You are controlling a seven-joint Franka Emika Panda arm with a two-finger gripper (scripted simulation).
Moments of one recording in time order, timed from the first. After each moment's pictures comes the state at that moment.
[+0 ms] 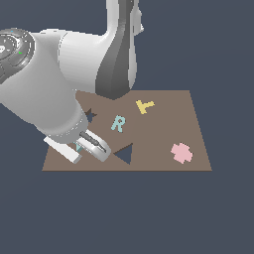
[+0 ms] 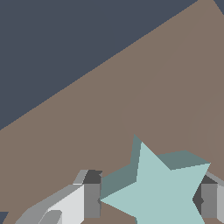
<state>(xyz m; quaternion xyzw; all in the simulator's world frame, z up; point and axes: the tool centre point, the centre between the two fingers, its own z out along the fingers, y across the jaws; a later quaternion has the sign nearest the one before) 0.068 -0.132 0.030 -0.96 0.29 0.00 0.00</state>
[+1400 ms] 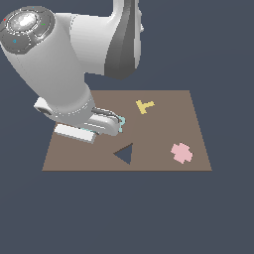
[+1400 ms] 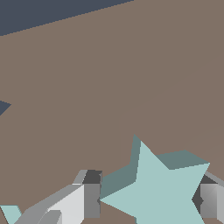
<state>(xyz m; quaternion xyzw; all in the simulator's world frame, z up) 0.025 -0.120 0.035 -0.99 0.13 0.00 0.00</state>
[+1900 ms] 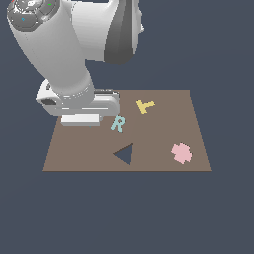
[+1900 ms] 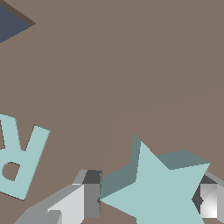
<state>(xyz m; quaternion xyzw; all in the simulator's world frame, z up) -0.014 -0.122 0.038 -1.00 -0.01 0.00 0.00</state>
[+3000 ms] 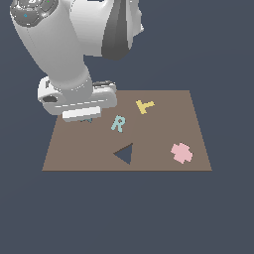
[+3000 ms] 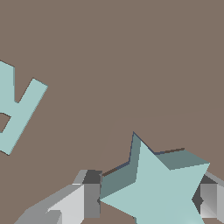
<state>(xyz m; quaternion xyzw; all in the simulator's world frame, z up) -0.035 -0.131 0.033 -1.00 -0.09 0.00 0.00</state>
